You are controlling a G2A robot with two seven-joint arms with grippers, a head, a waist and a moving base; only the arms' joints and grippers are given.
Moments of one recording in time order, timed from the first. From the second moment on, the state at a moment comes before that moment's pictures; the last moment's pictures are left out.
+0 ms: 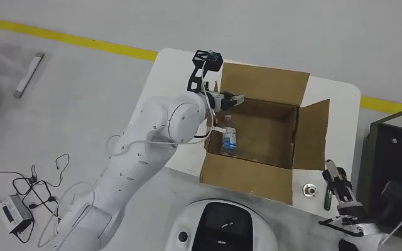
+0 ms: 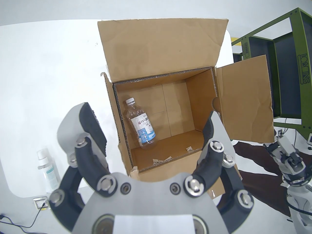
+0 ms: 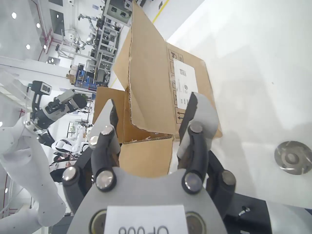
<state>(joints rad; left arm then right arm) 0.74 -1.29 -1.01 -1.87 0.92 0.44 -1.16 -2.11 -1.33 1.88 -2.18 -0.18 -0.23 0.22</state>
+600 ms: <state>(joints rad) 0.82 -1.26 -1.03 -1.93 1.16 0.32 -1.28 -2.08 -1.32 2.20 -2.31 -0.15 -0.56 0.23</state>
